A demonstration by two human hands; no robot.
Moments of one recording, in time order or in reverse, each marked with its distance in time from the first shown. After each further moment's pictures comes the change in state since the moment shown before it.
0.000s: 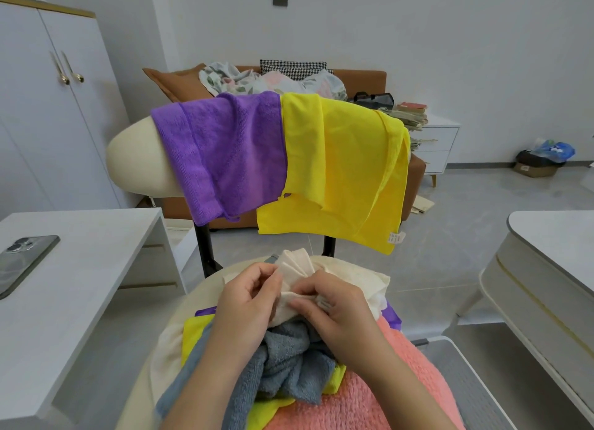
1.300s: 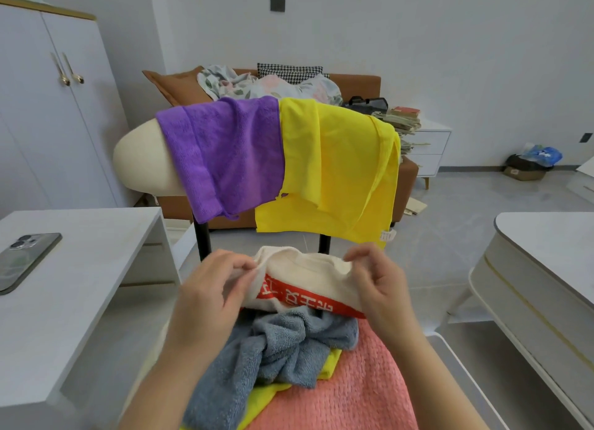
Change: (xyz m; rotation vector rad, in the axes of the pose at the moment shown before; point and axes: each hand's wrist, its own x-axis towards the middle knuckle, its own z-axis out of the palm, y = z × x) left_hand -0.004 -0.003 -0.048 0.606 0.121 0.667; right_hand -0.004 0.004 -0.041 0.030 0.300 0.171
